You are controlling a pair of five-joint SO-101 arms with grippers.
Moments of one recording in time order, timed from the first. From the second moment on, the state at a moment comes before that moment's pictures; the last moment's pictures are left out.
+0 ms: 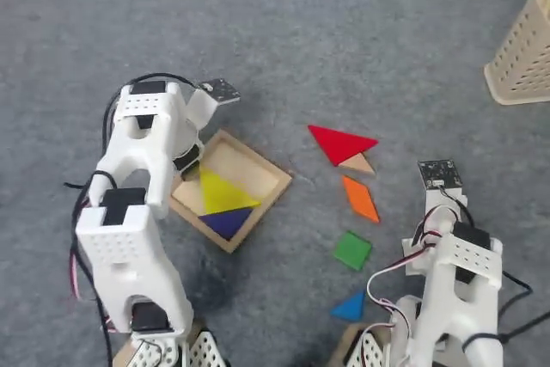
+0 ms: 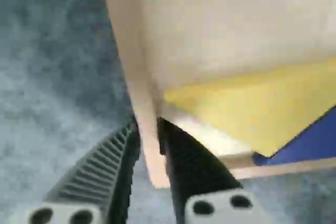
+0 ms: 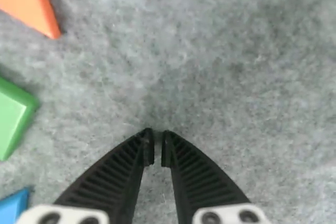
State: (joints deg) left arm -9.3 28.9 3.1 81.1 -42.9; right arm 19.1 -40.4 74.5 56.6 25.6
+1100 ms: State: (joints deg) left arm -7.9 -3.8 14.6 88.1 -29.8; right arm 13.1 -40.4 72.0 55.8 25.6
